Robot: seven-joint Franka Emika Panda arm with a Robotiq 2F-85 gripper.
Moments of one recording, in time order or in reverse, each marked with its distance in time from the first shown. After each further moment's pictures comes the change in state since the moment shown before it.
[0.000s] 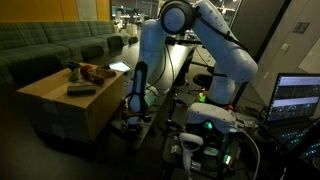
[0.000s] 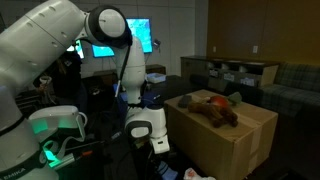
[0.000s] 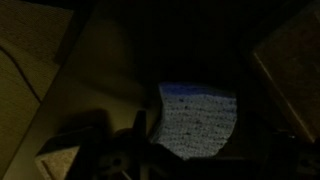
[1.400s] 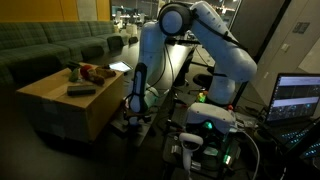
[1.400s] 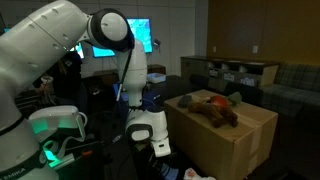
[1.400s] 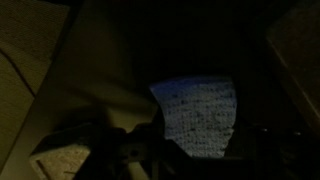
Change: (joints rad) arm -0.027 0.030 0.006 0.017 0.001 0.030 -0.001
